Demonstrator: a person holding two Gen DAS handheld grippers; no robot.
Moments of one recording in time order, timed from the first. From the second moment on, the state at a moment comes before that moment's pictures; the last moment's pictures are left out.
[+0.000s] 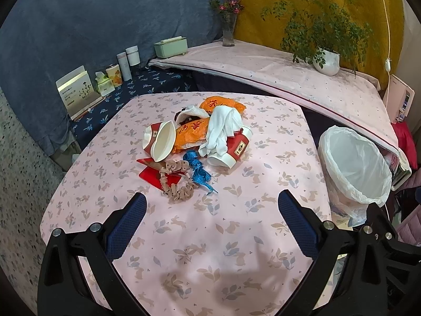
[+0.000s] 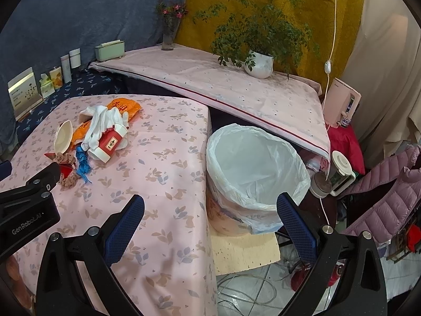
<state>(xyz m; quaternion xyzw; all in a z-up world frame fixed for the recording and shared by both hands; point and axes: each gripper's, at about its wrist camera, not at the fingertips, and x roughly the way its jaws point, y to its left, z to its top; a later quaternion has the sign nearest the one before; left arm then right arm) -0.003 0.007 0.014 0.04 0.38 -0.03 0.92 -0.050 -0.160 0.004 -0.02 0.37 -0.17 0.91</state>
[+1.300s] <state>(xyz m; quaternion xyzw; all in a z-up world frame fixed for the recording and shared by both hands) -0.002 0.011 0.016 0.04 0.37 -0.03 0.93 -0.051 -0.159 0.007 -0.03 0.36 -0.17 0.92</state>
